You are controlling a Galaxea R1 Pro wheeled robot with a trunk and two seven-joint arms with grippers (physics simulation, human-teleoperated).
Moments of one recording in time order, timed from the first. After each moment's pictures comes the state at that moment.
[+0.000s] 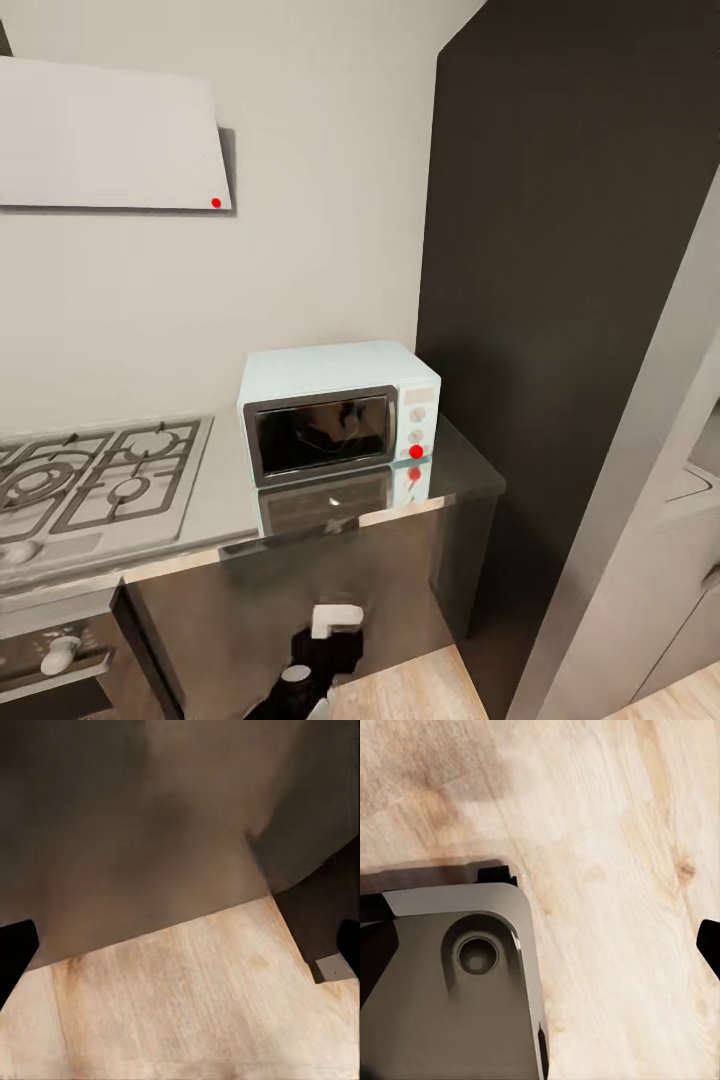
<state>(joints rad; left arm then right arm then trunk) -0.33 -0.13 -0.60 -0.76 0.50 0.15 0.37 -0.17 -0.10 -0.36 0.03 0.25 -0.09 -0.01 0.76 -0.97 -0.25</state>
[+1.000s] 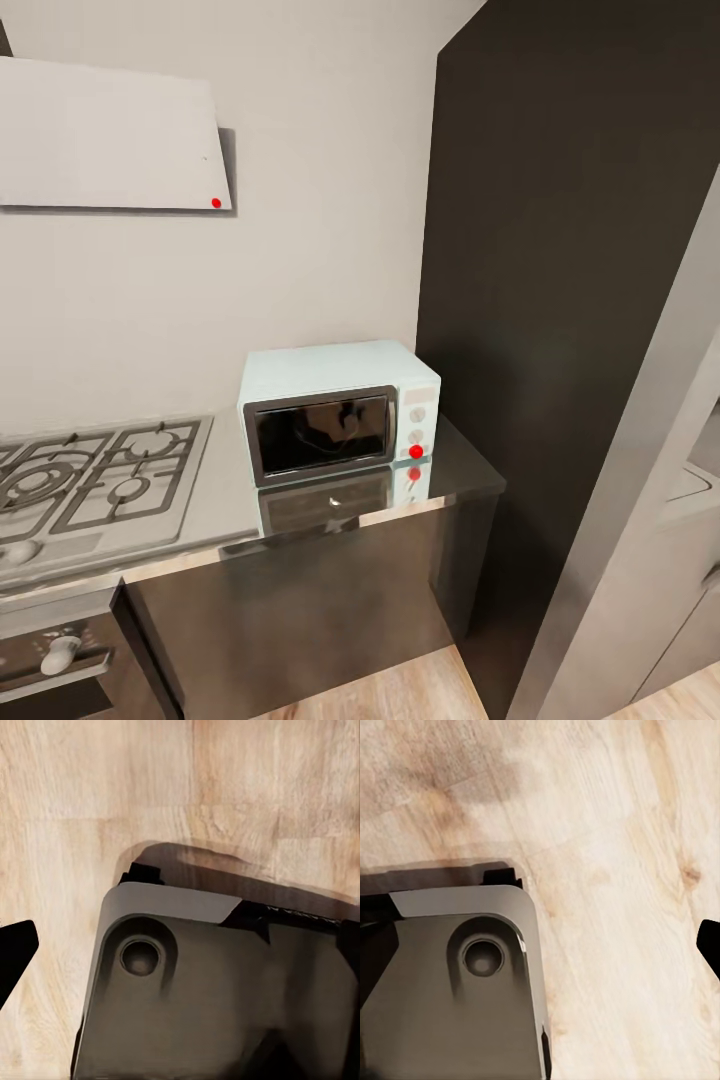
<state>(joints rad) -0.21 0.02 -0.60 0.00 0.84 0.00 -0.05 -0.17 -0.10 -0.35 0.02 0.26 -0.09 0.00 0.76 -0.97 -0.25</state>
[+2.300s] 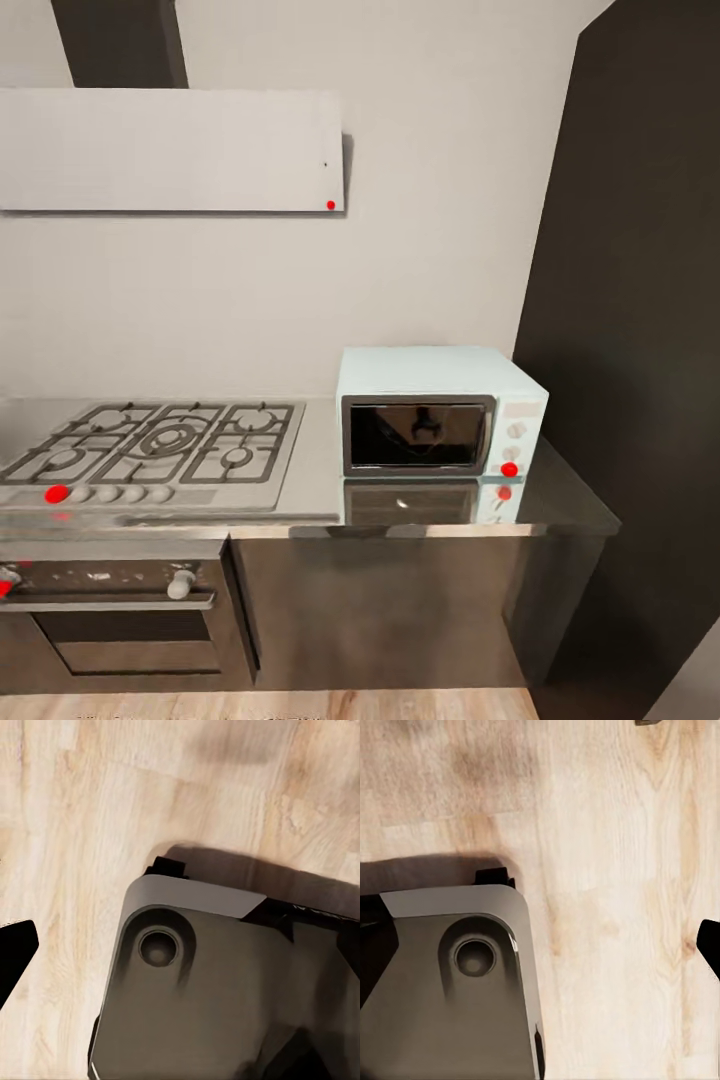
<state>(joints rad) -0.21 -0.03 -0.60 0.00 0.84 -0.02 0.10 -0.17 -0.10 -0.35 0.02 0.26 -0.09 -0.02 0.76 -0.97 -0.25</state>
